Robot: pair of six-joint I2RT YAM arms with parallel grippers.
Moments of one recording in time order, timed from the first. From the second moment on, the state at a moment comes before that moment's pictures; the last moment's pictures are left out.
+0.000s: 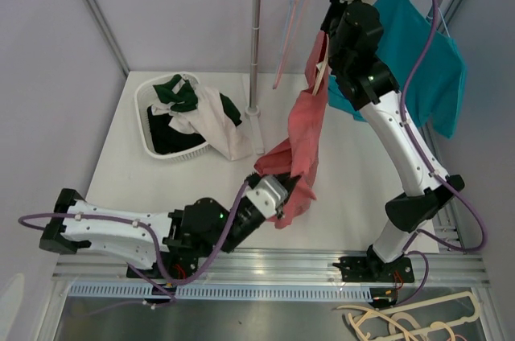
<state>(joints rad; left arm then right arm) -1.70 1.13 1.00 0.50 -0.76 0.39 0.53 1.72 2.12 -0.17 0.66 0.04</state>
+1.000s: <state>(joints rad) -1.13 1.33 1.35 -0.01 -0.44 0.04 0.68 1.26 1.80 -0.33 0.55 0.08</state>
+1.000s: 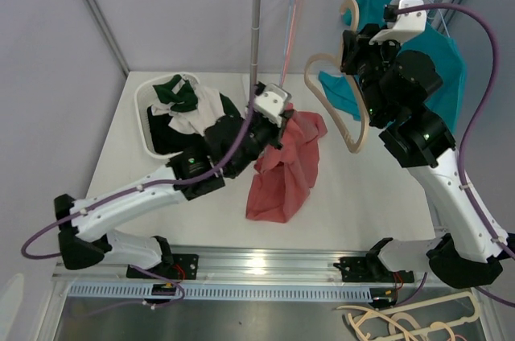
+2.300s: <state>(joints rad) -0.12 1.82 2.40 -0.02 -0.31 -0.14 0.38 1.92 2.35 -0.12 0.15 0.00</state>
